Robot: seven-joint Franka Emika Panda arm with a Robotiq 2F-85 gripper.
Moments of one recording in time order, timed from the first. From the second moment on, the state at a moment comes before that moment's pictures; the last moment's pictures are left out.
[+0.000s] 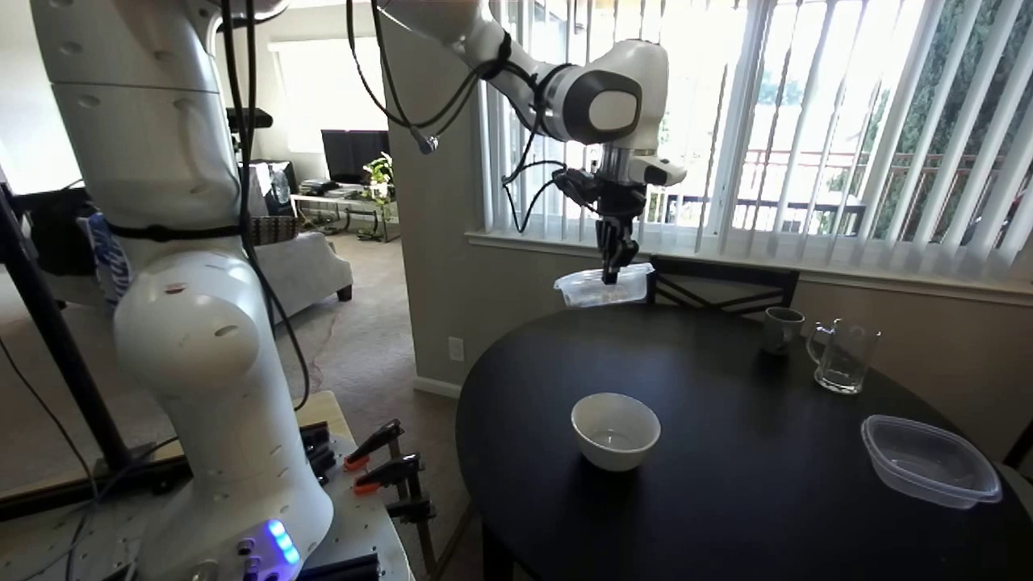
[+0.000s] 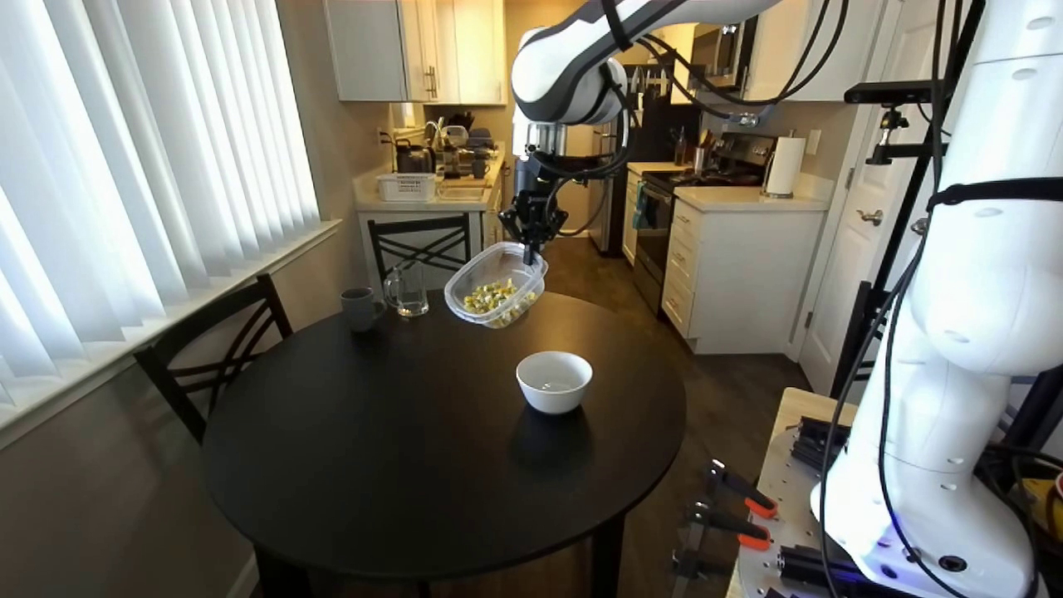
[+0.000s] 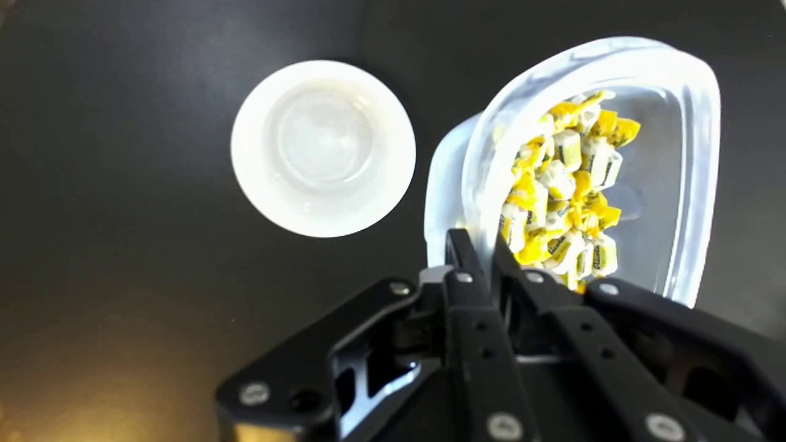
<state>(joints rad) -0.02 0.05 -0.06 -2.07 0.10 2.13 0.30</state>
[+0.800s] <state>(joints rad) 0.01 0.18 -0.07 -2.01 -0.53 2.12 0.74</state>
